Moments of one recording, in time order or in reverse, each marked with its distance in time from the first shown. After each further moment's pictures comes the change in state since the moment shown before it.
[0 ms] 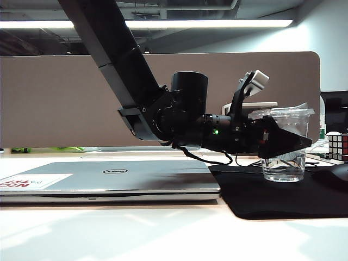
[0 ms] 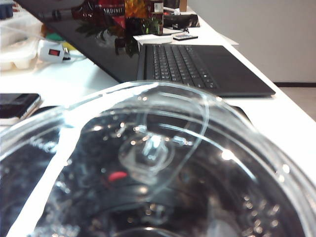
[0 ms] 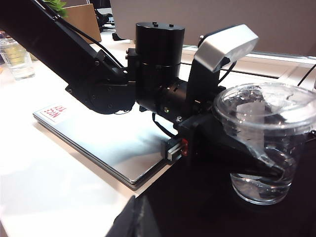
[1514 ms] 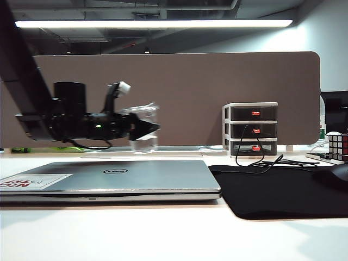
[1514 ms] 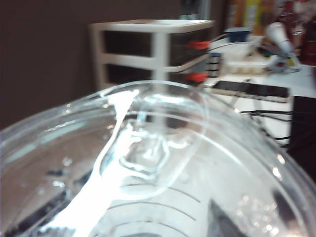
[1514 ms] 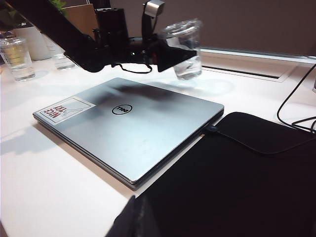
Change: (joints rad) left arm 0.536 0.000 -0.012 0.199 0.001 -0.100; right arm 0.000 0.000 0.000 0.000 0.001 0.002
